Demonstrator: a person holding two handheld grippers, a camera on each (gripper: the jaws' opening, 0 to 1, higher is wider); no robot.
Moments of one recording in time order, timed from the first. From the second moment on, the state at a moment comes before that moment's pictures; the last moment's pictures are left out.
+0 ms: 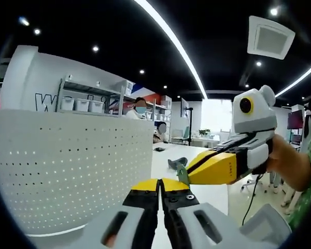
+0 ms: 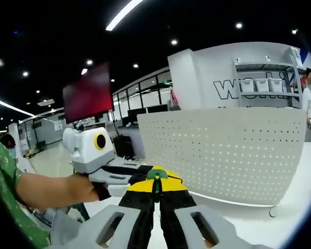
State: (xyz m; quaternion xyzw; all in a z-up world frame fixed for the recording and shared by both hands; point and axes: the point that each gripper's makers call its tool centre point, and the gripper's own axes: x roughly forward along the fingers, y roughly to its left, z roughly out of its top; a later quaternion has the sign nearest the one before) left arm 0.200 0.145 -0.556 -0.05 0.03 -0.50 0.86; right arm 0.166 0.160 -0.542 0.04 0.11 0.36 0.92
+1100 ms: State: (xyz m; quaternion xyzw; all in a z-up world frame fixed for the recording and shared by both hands) left arm 0.196 0.151 -0.552 -0.01 0.01 -0.50 0.86; right arm 0.177 0.124 -0.528 0.03 0.08 0.32 0.94
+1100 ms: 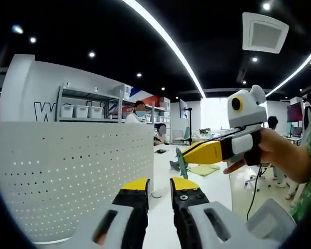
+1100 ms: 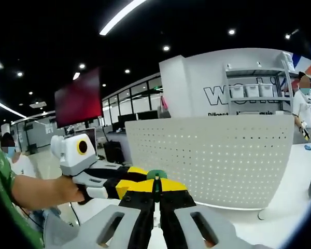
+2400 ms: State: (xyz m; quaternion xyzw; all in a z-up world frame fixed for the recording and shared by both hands) left arm 0.152 0.159 -0.540 -0.04 0.01 -0.53 0.85; right arm 0.203 0.086 -0.528 0.03 0.08 0.27 0.96
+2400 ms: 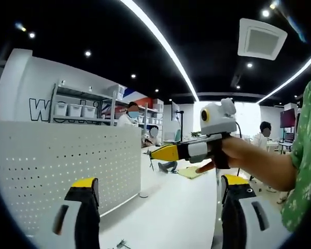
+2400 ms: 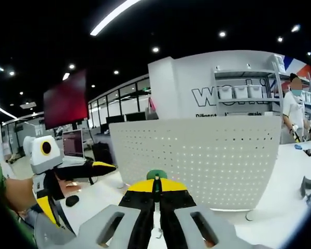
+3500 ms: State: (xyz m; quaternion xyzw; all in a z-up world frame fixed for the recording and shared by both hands) left arm 0.160 0.182 -0.566 -0.04 0.04 -0.50 0.86; right arm 0.284 -0.010 -0.498 -0.02 0.03 0.12 0.99
